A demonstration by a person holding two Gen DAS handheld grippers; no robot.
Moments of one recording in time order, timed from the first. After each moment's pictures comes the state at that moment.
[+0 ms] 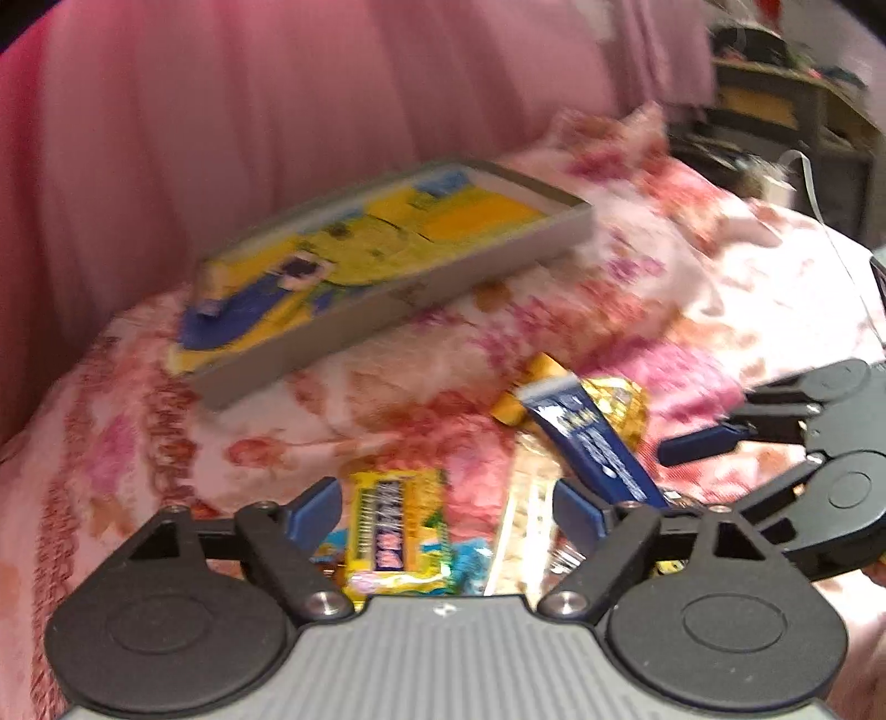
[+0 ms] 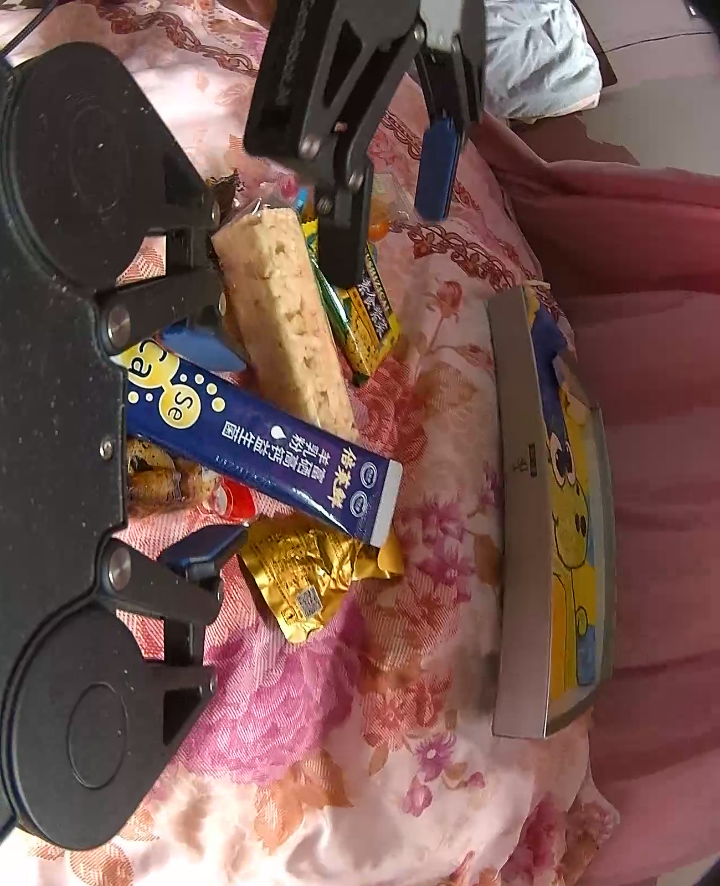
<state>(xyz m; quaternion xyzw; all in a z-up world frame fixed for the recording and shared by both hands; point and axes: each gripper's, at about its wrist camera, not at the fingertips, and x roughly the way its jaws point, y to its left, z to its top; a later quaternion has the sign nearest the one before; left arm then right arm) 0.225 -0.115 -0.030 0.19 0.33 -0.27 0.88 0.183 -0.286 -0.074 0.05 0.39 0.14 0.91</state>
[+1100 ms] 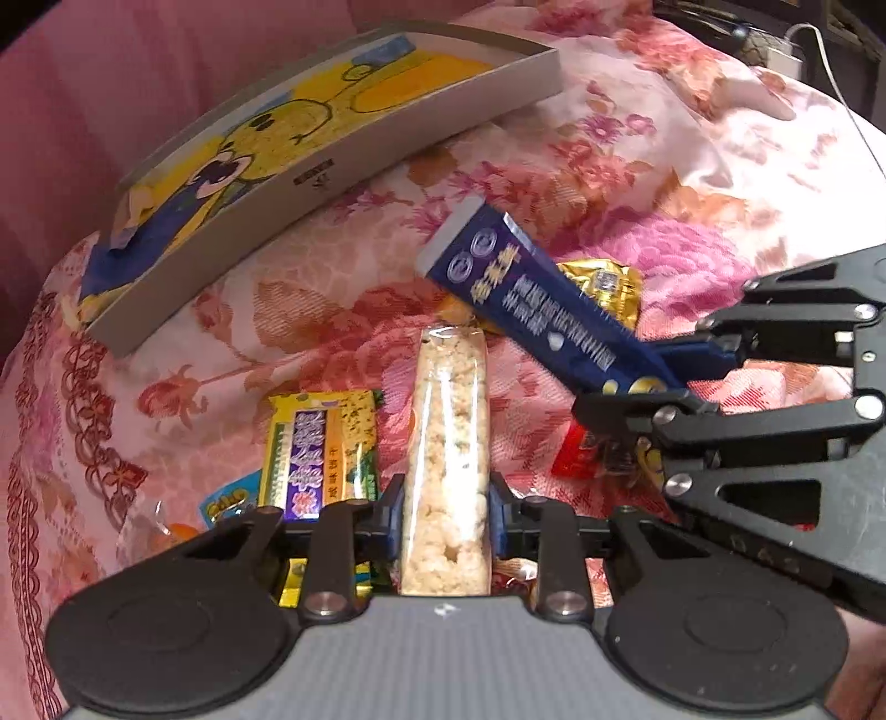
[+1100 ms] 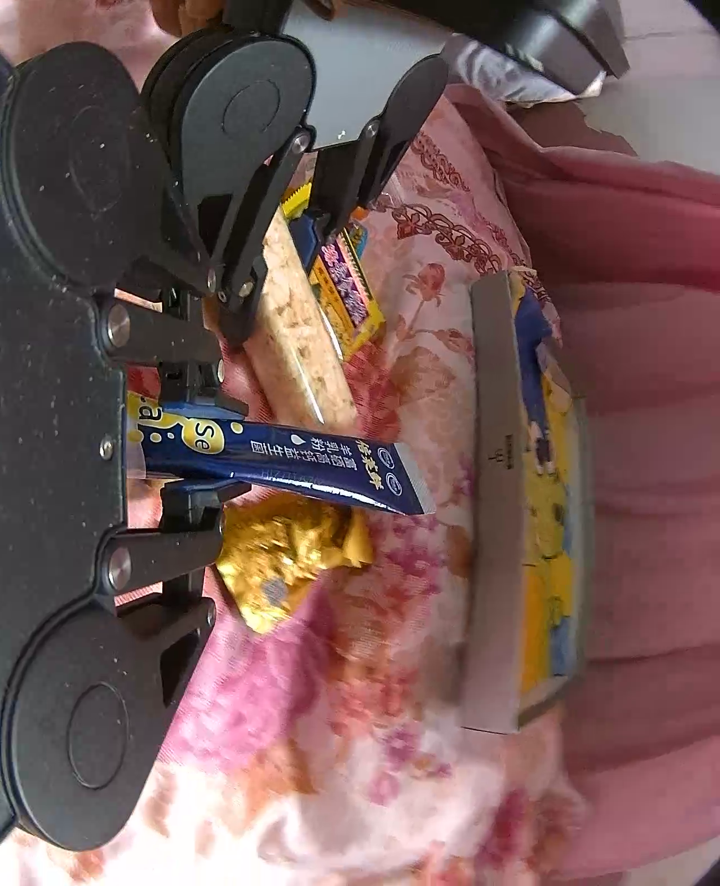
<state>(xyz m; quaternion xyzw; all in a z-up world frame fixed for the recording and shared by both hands) 0.241 -0.161 -0.079 0.26 0.43 -0.24 0.83 0.188 -0.276 -0.071 0.02 0.36 0.11 0.92</state>
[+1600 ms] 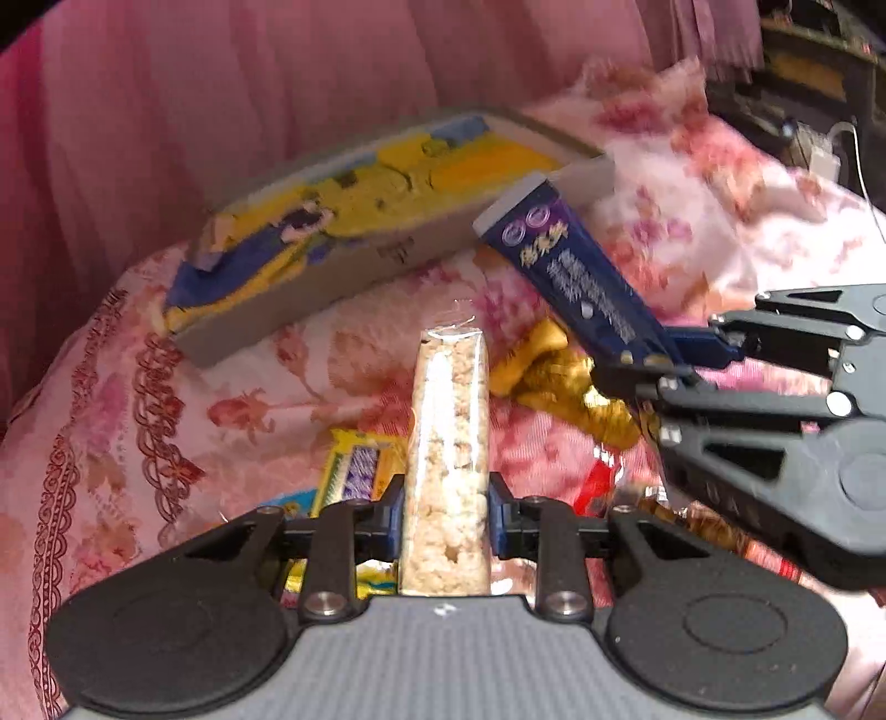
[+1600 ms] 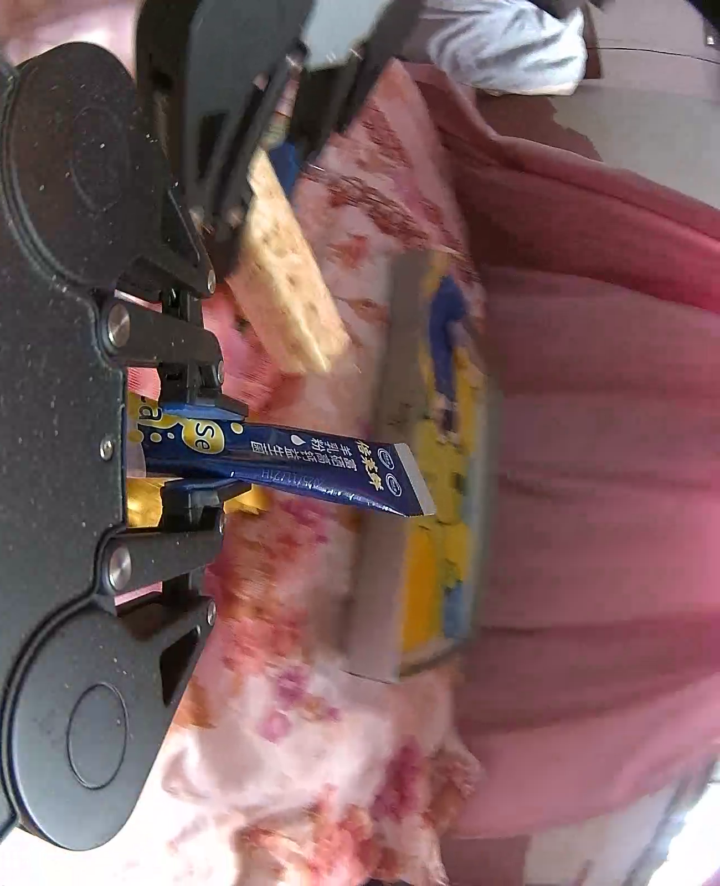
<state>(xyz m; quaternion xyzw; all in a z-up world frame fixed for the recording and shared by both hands) 0.221 -0.149 -0.044 0.19 0.36 -0.19 0.89 0.188 -0.287 -0.051 -0.01 0.26 0.07 0.96</state>
